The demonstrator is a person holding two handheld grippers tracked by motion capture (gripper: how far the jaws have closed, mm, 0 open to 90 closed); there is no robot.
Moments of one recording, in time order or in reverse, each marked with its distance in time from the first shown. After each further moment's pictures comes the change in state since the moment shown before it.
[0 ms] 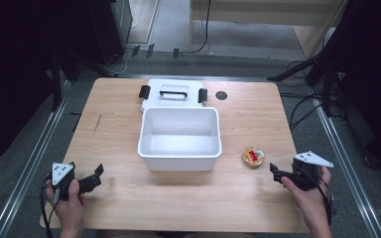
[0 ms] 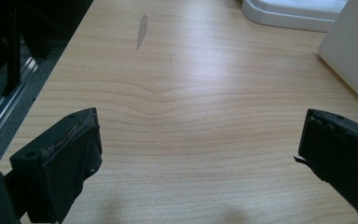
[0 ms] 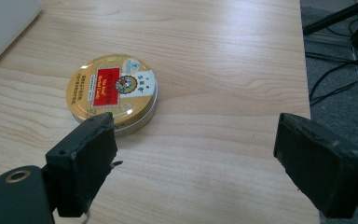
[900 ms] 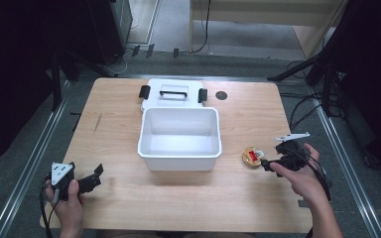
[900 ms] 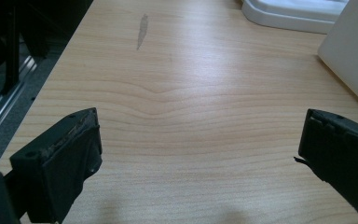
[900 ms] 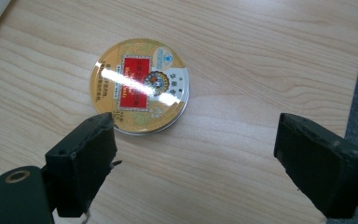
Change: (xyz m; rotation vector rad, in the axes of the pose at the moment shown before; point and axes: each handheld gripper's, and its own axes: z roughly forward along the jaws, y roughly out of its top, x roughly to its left) left arm 0.001 0.000 0.000 0.003 -0.003 -0.006; right arm 0.020 0.054 0.023 0.317 0.048 -0.128
